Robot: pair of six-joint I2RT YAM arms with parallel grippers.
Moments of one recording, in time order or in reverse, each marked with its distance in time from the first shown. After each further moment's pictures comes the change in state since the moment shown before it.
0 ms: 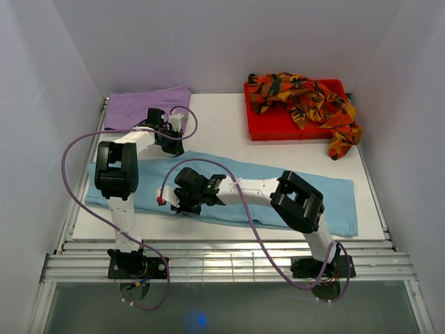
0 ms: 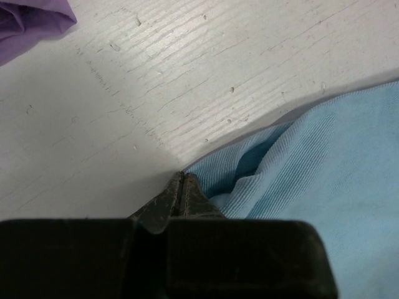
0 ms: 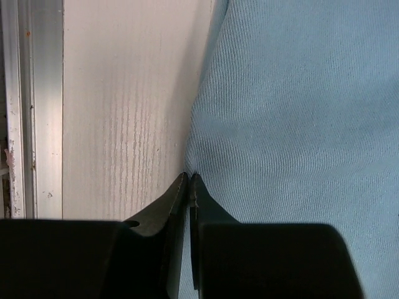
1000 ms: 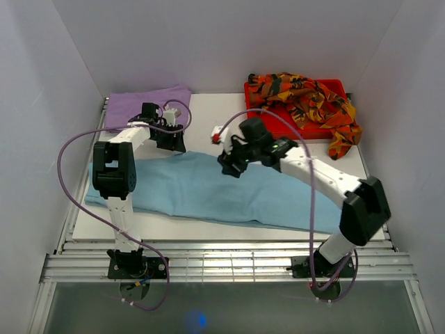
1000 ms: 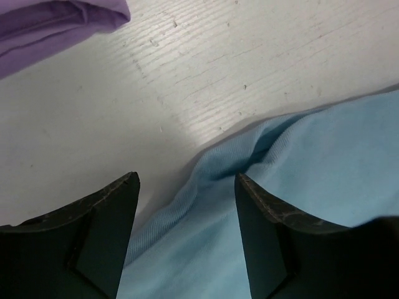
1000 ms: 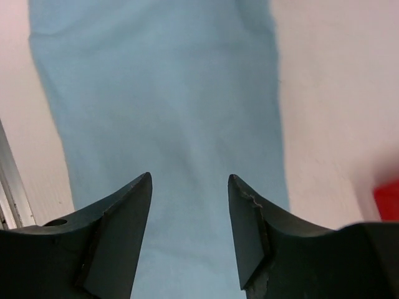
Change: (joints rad) left arm 0.029 0.003 0.085 -0.103 0.013 -0.043; right arm -0.382 -0.420 -0.141 -0.135 -0.081 0.047
